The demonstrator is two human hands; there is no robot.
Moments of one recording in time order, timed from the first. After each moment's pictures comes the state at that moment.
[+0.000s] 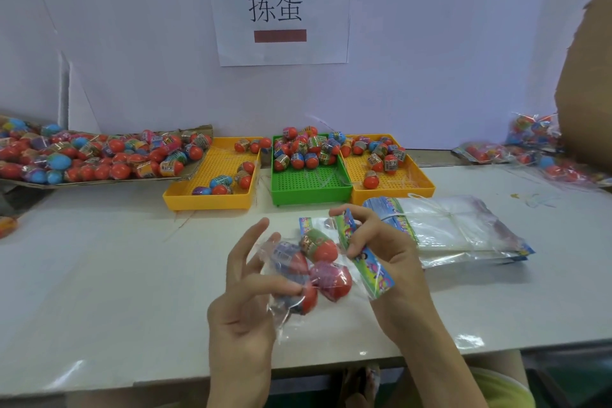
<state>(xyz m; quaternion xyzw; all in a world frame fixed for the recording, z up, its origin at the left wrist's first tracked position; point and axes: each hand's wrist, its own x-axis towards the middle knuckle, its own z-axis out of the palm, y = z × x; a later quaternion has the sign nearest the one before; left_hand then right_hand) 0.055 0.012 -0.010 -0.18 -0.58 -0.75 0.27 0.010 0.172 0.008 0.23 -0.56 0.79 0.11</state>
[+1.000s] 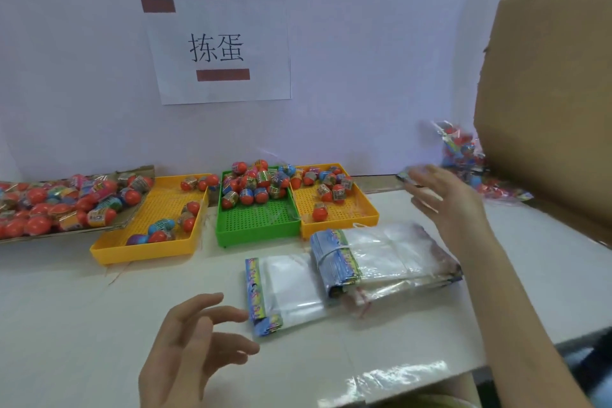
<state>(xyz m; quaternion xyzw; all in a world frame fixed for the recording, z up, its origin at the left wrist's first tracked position) 0.041 0.013 -0.011 -0.06 -0.59 -0.78 0.18 -0.078 0.359 0.064 -0.10 -0.55 0.80 0.20</state>
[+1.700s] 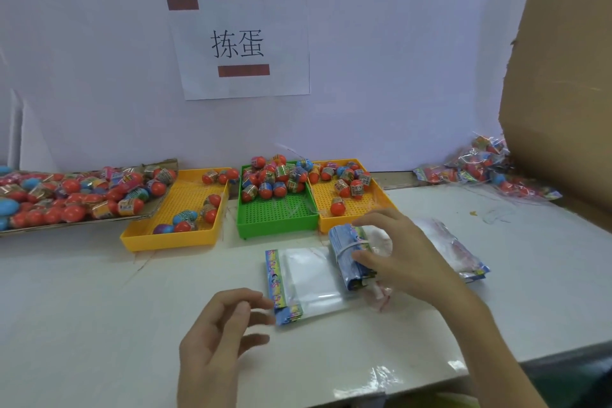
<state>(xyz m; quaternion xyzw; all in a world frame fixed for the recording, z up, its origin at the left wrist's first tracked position) 0.039 0.017 -0.012 -0.01 -0.65 -0.75 0.15 -0.031 0.270 0.038 0.08 -0.93 0.34 0.13</state>
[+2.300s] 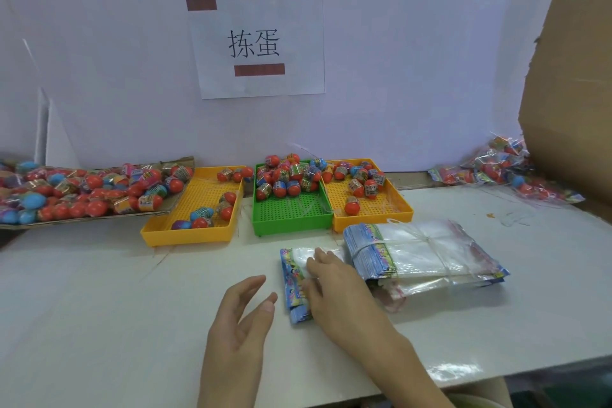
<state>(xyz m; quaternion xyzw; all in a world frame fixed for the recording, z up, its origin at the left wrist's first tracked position) 0.043 0.020 -0.001 0.08 -0.69 -0.72 0.09 -0.017 0.164 0.006 0.12 -0.96 0.24 0.06</state>
